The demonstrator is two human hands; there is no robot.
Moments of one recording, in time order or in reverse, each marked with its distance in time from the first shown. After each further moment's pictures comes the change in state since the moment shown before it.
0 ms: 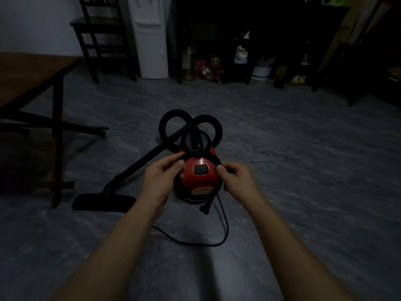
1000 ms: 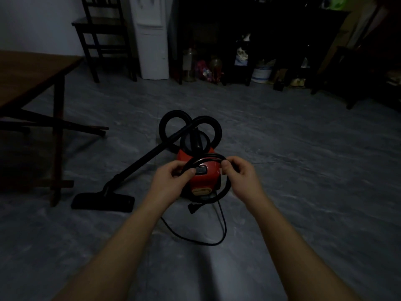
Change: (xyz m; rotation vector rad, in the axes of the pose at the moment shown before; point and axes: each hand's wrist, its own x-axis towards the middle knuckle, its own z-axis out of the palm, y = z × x) left_hand -0.006 -0.003 0.007 0.330 -0.097 0.064; right_hand -0.006 -0.014 -0.011 0.062 0.018 -0.108
